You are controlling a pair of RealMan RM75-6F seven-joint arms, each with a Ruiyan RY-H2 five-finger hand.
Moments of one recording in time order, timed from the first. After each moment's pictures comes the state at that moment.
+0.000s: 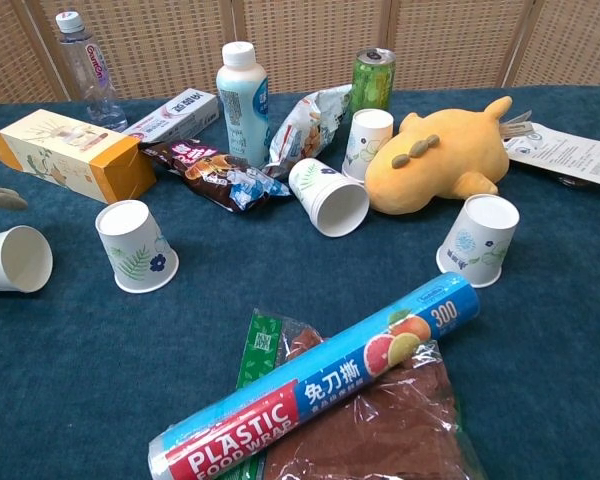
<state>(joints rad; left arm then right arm) -0.36 -1.37 -0.06 -1.45 1.23 1.02 0.27 0.09 -1.06 0.06 -1.67 -1.53 1.46 0.16</state>
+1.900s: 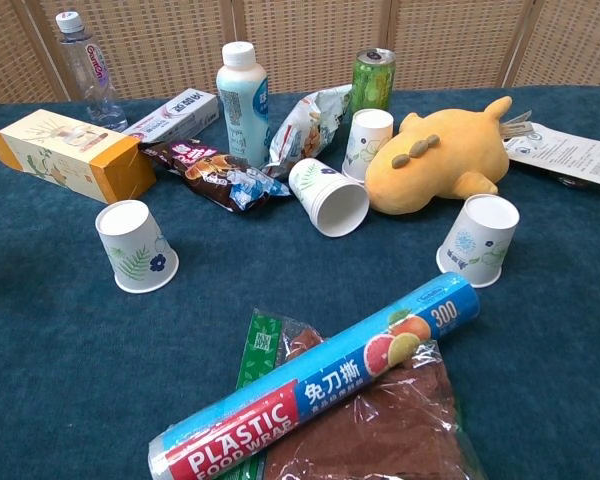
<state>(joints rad) -0.39 -1.20 0.01 -1.61 1.25 1.14 0.93 0.09 -1.06 0.05 -1.67 -1.52 1.46 0.18</state>
